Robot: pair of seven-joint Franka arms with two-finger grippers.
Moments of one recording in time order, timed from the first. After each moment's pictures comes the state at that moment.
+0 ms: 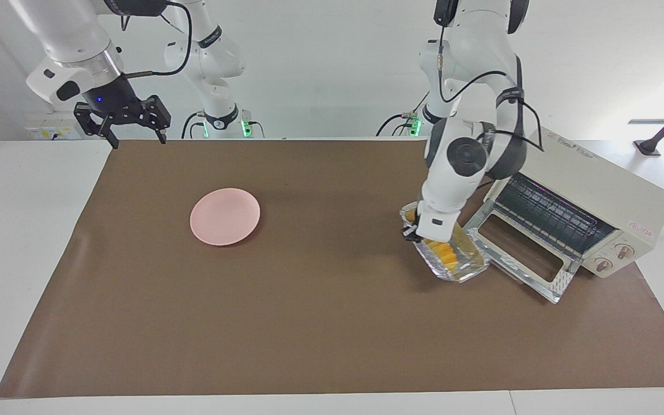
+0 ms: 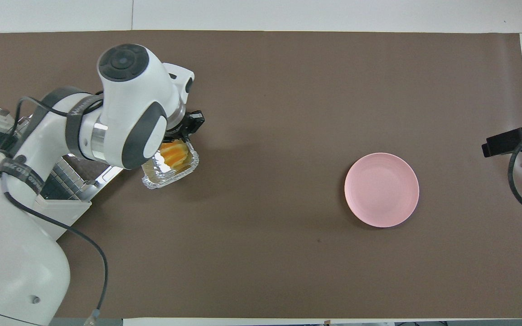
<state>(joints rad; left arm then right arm) -0.45 0.37 0.13 -1.63 -0.07 1.89 -0.73 -0.07 -0.04 0.06 -1.56 0.00 1.48 -0.13</state>
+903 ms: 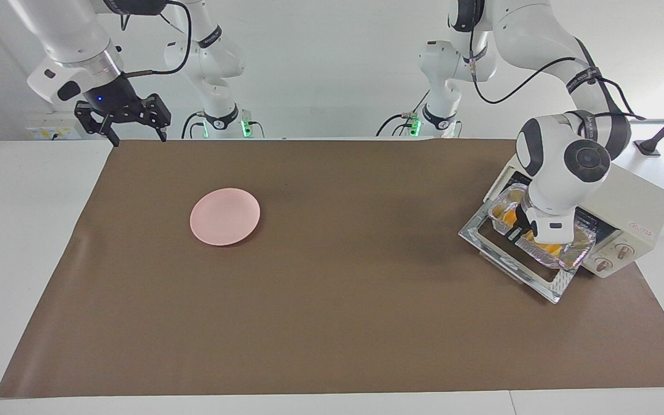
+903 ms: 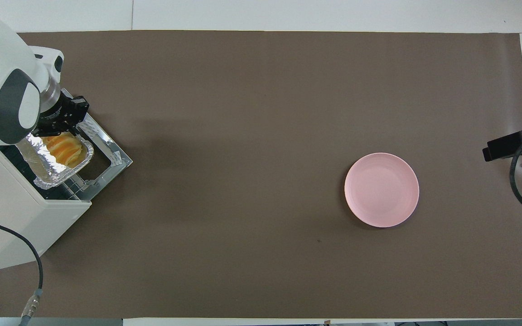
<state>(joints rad) -0.36 0.35 0.32 -1.60 0.04 1.77 -0.66 -0.07 -0.04 0.05 -1.56 0.00 1.44 -0.13</state>
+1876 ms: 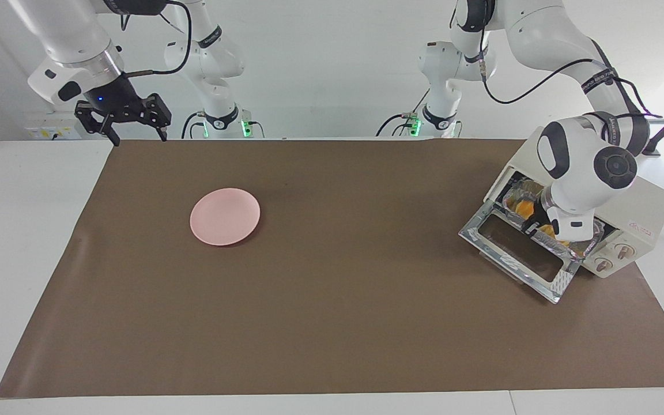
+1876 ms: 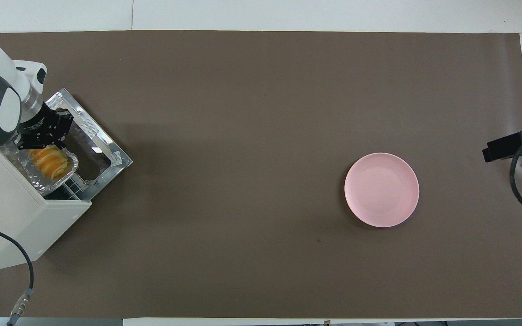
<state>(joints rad) -0.29 0.34 0.32 -1.65 0.04 1.73 -0.63 -0.07 -0.04 0.05 -1.56 0.00 1.44 -0.13</state>
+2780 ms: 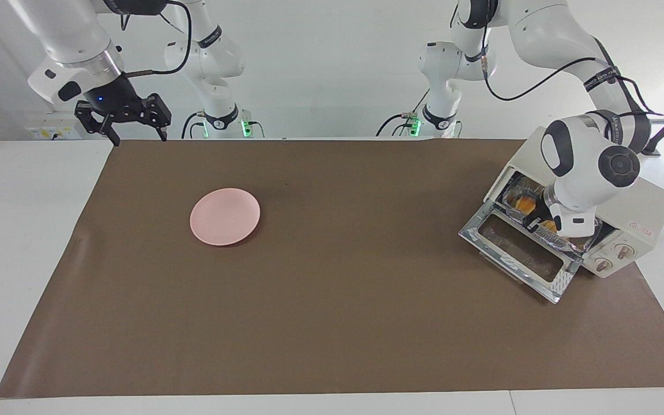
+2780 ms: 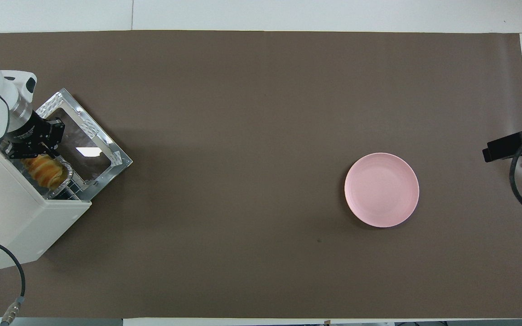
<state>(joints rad) -0.27 0.32 0.32 -1.70 0.04 1.73 -0.61 -0.07 -0.04 0.05 -1.56 0.00 1.44 -0.13</state>
